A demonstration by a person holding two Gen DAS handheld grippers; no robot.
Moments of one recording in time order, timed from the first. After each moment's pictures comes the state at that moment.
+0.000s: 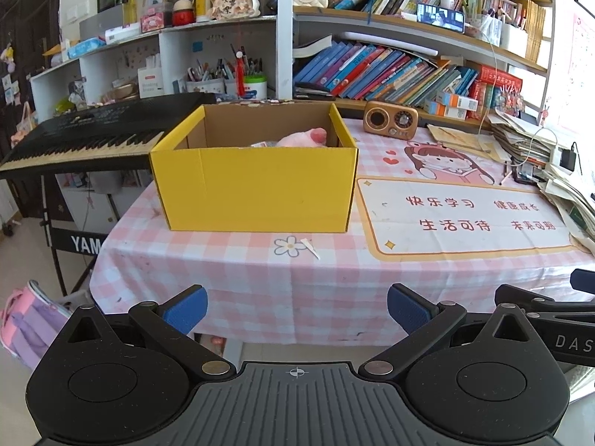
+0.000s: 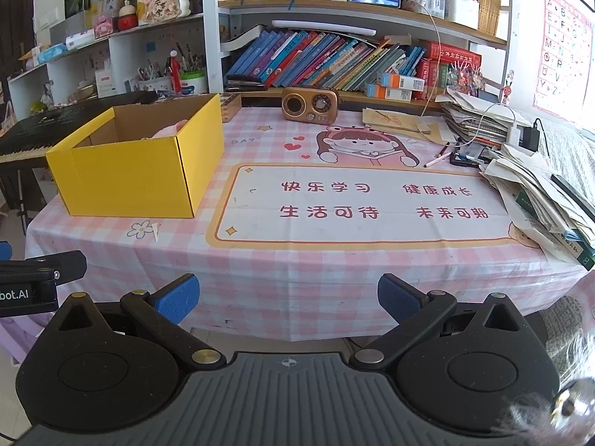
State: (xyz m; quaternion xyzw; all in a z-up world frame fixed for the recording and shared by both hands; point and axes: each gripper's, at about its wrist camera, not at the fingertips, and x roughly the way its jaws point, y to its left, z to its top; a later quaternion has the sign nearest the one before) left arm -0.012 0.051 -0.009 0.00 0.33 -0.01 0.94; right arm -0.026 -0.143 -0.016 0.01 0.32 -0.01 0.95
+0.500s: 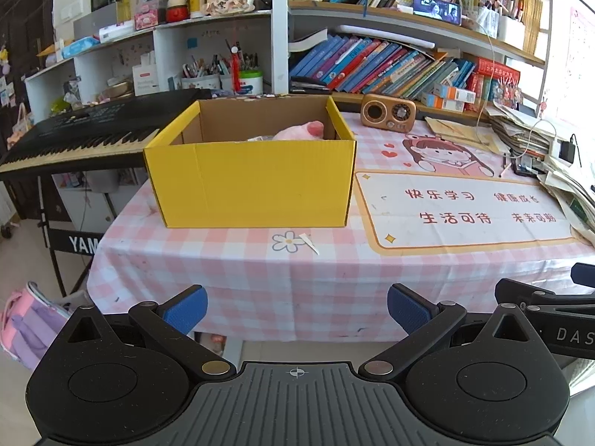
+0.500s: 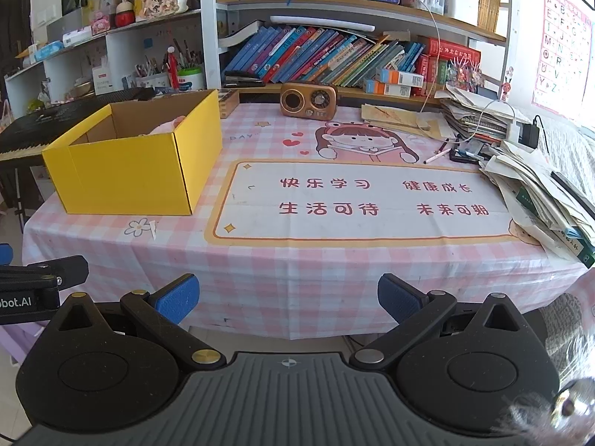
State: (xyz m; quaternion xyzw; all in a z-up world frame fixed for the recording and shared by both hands) left arm -0.008 0.050 -0.014 0.01 0.34 -0.02 0.94; right arm -0.020 -0.143 -0.018 0.01 0.33 -0.01 0.94
